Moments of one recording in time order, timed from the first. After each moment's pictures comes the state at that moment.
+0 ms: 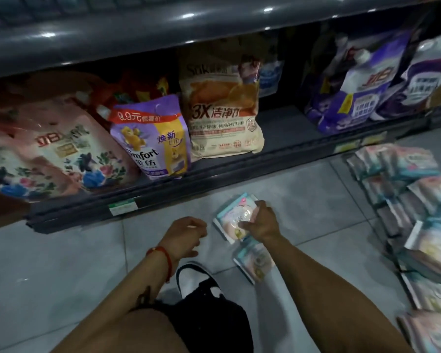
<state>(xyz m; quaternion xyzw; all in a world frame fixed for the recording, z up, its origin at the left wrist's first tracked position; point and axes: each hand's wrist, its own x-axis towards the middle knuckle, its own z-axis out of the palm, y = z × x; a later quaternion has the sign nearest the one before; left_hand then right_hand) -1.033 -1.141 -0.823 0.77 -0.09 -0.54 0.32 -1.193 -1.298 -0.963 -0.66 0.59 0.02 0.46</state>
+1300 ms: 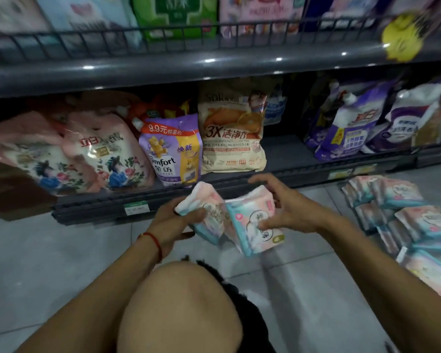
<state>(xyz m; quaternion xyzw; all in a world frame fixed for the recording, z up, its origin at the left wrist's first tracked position) -1.017 -1.123 -0.798 0.69 -0.13 -0.47 0.53 -1.238 -1.321 -0.746 -0.84 0.25 0.05 0.48</state>
